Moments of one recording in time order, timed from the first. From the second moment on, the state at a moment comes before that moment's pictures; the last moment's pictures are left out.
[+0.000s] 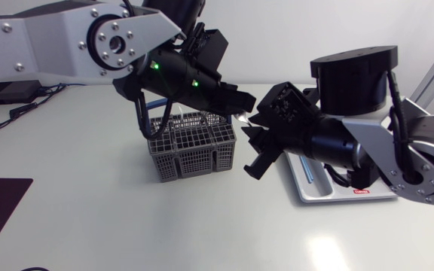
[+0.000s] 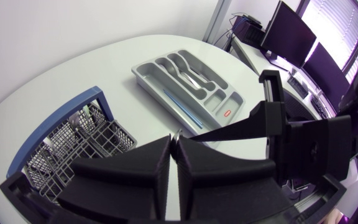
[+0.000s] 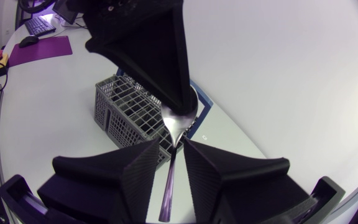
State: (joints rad) left arm -0.69 1.68 1.46 -0.50 0.22 -0.11; right arm 0.66 1.25 0.80 -0.03 0.09 -0.43
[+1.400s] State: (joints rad) left arm -0.67 1.65 1.46 -0.50 0.22 -0.10; right arm 0.66 1.23 0.75 -0.06 0.02 -0.48
